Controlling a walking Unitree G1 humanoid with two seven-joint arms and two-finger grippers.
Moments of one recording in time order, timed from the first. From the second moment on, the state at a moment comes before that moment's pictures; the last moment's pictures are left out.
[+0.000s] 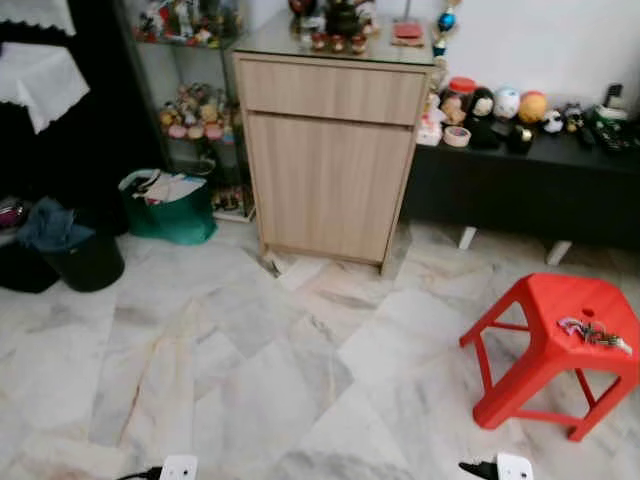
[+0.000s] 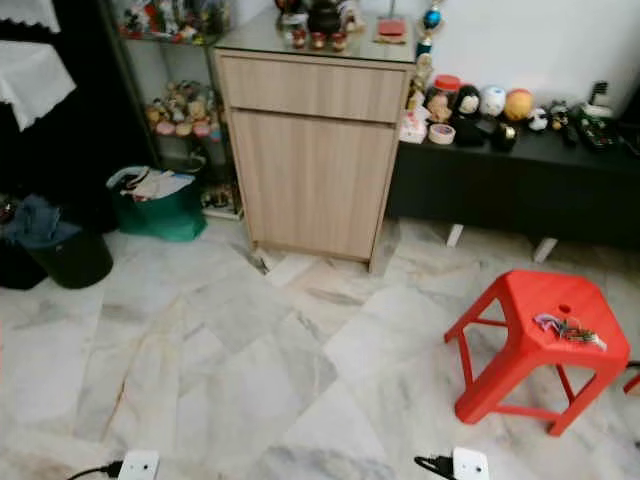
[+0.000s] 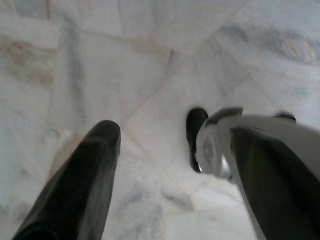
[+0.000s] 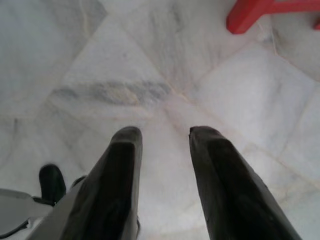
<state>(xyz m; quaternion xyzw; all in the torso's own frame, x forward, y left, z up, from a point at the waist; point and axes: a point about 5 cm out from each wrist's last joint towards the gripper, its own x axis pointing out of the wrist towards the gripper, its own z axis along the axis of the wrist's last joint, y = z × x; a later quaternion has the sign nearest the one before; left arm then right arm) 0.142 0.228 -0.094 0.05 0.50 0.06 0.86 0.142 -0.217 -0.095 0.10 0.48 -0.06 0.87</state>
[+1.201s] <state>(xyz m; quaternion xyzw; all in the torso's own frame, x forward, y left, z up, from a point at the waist) 0.157 0.206 -0.092 0.02 0.48 0.04 0.88 0.133 -0.231 -0.095 0.10 0.48 -0.08 0.87</state>
